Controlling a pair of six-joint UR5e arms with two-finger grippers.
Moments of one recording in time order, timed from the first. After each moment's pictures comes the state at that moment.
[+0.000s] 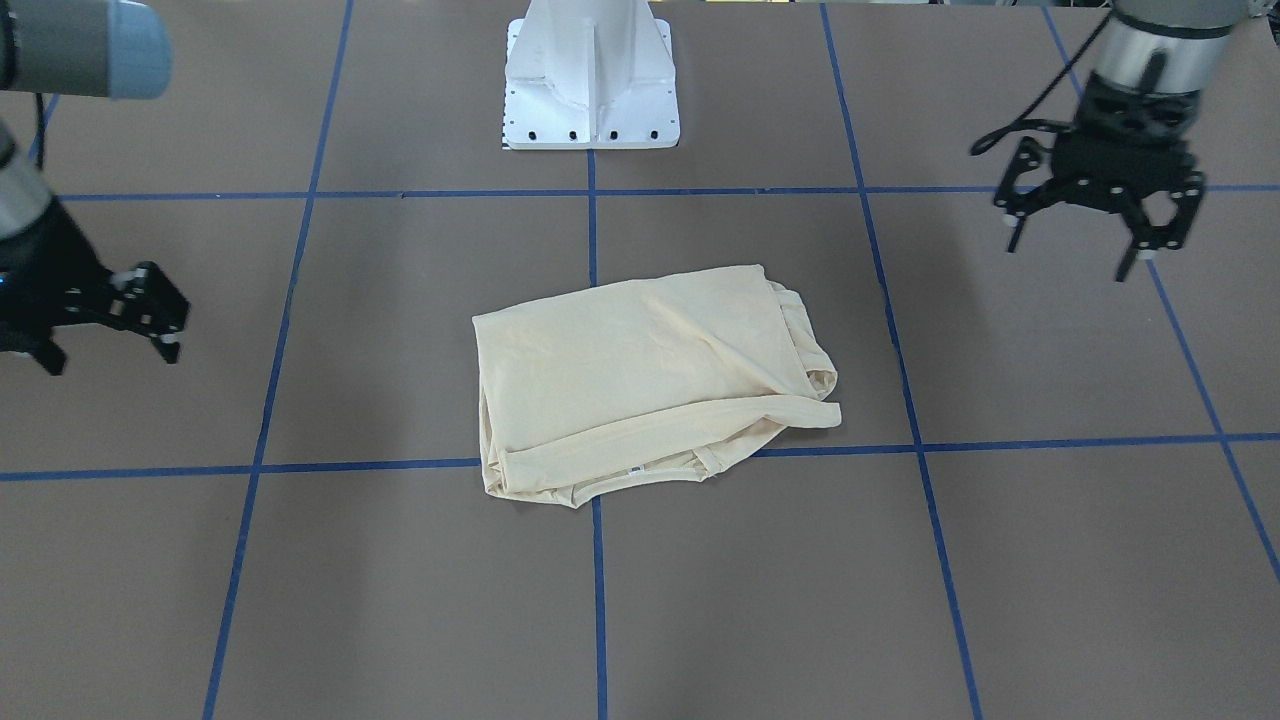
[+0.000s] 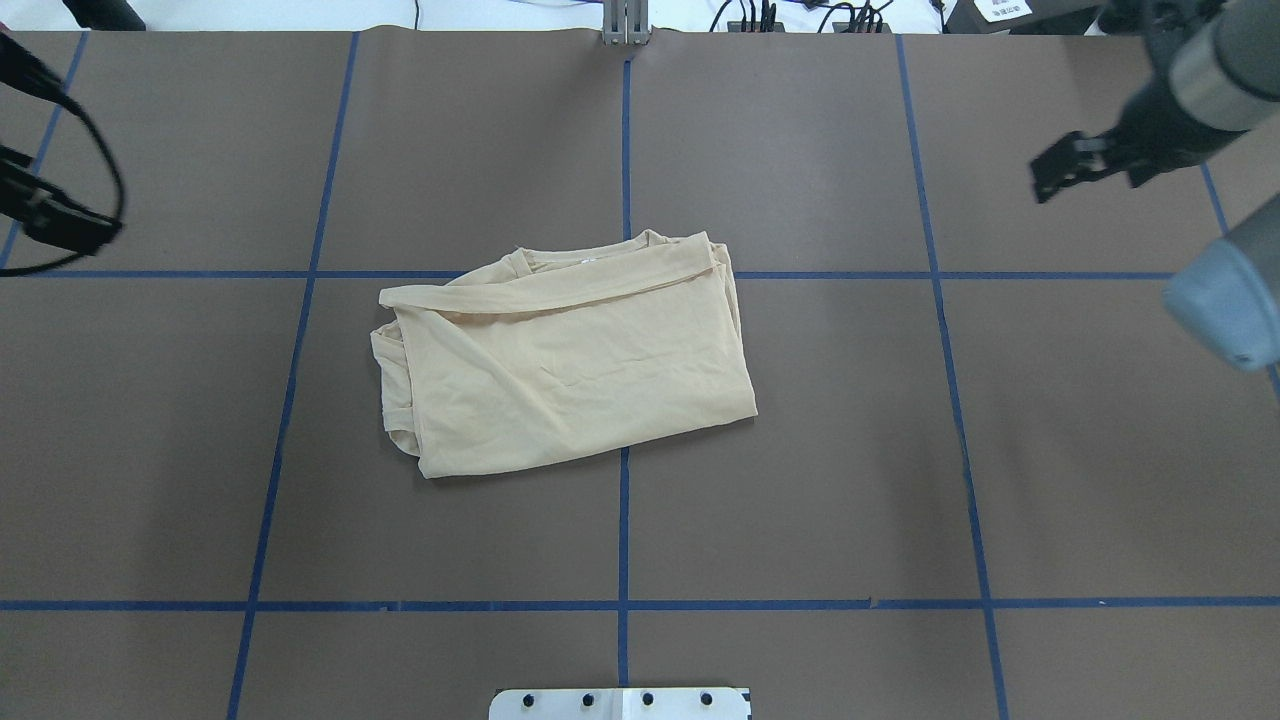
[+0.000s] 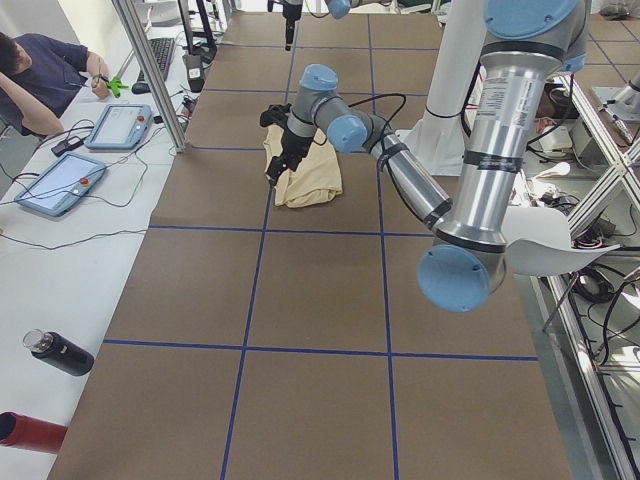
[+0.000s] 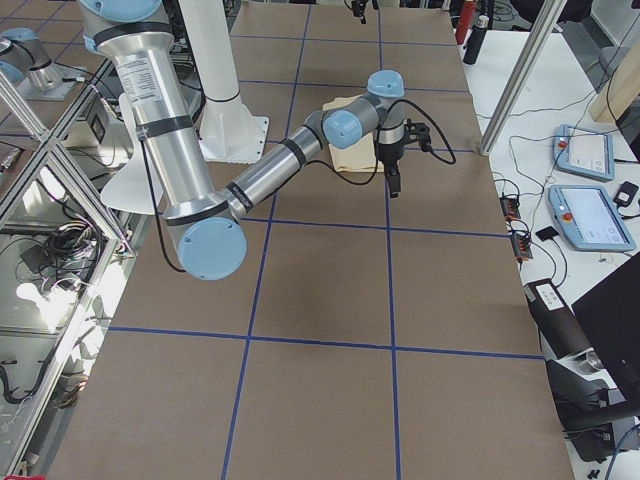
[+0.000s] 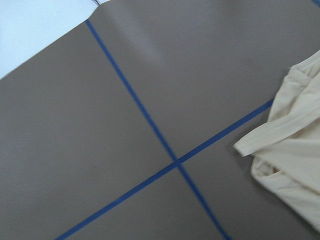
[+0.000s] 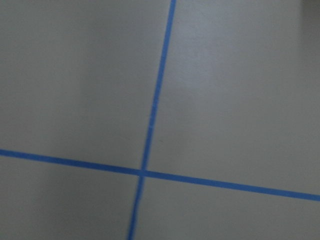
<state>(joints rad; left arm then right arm) -1.11 -1.68 -2.18 -1.55 -1.95 -0.12 1.14 -1.32 1.95 -1.68 2.11 0.47</state>
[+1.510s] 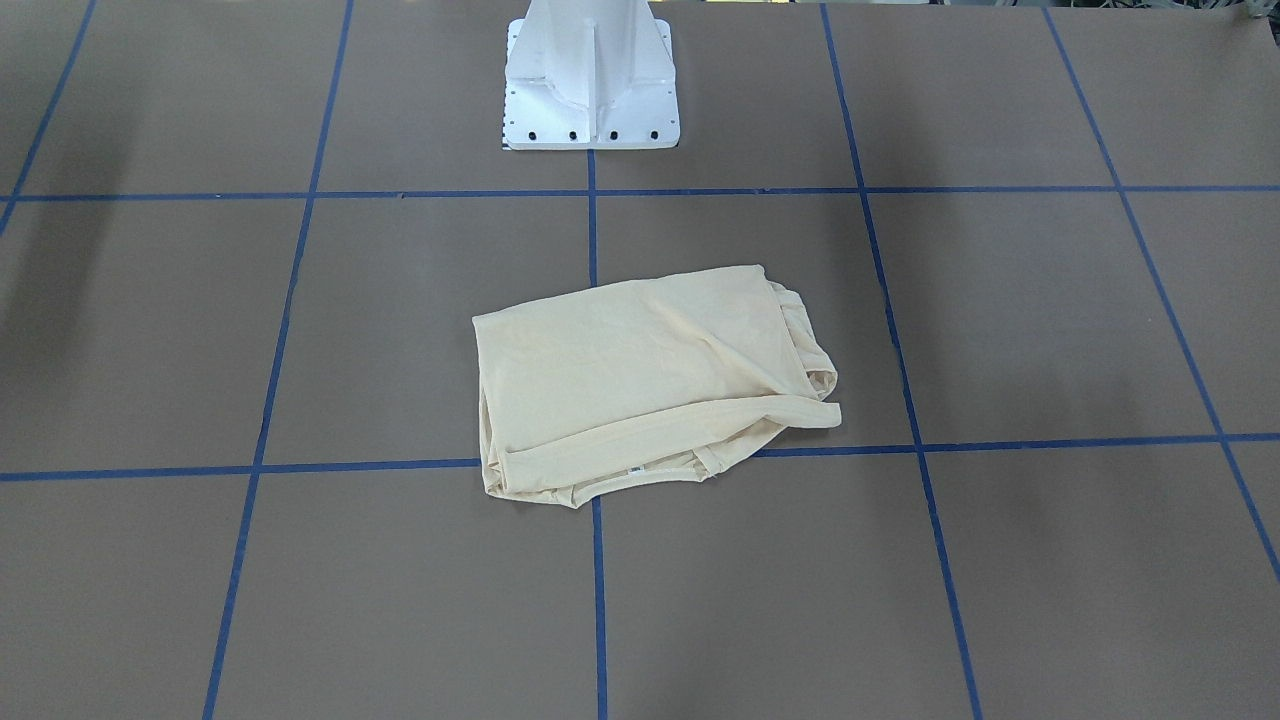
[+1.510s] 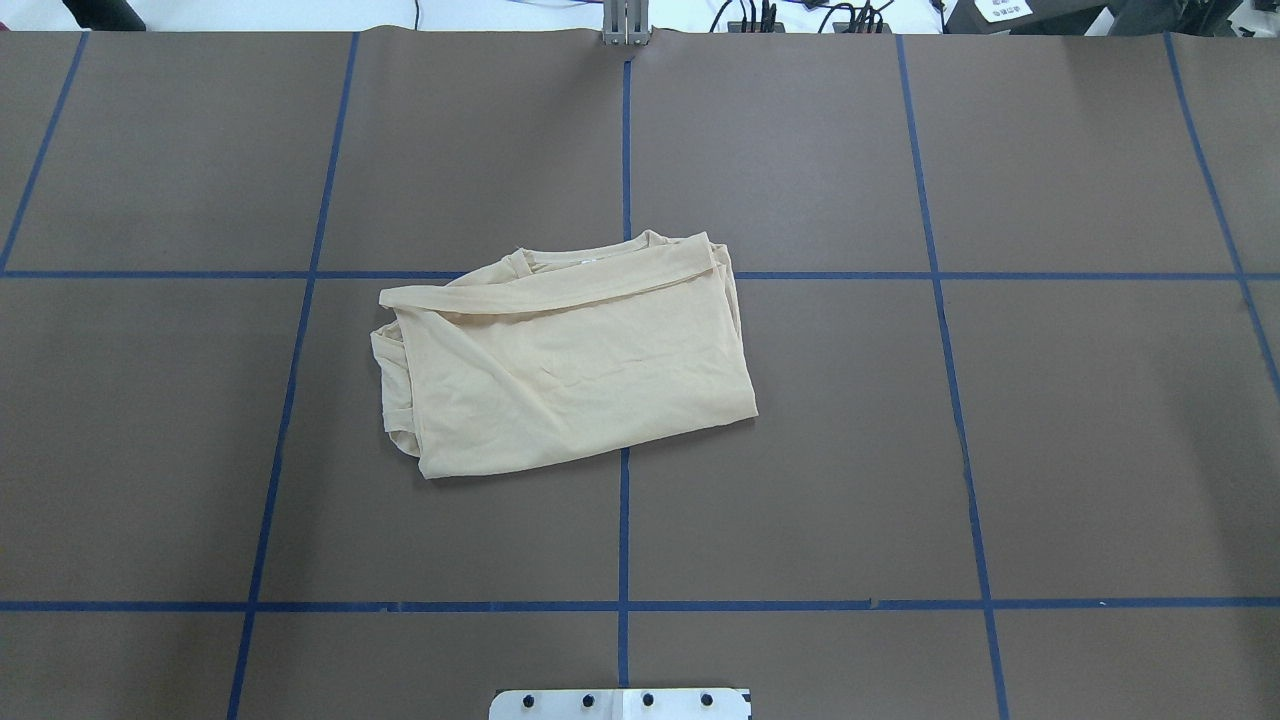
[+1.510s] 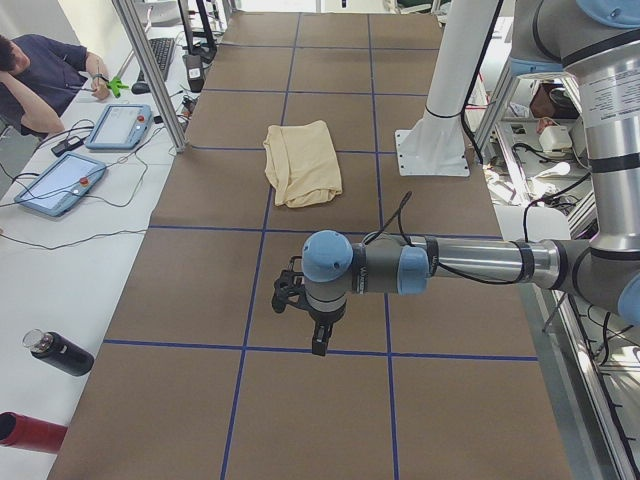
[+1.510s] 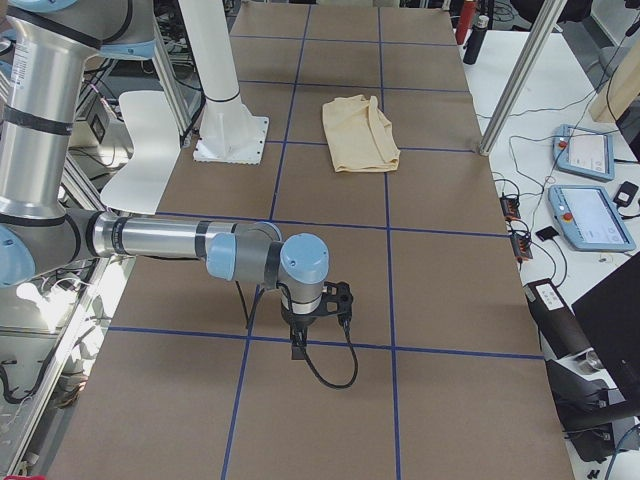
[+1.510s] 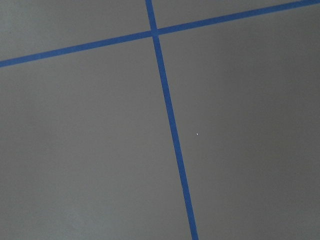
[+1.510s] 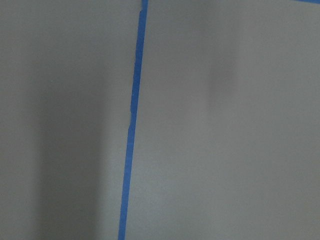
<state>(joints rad) -1.58 -1.31 -1.87 -1.55 -2.38 0.19 1.59 -1.86 1.85 -1.68 2.28 -0.18</state>
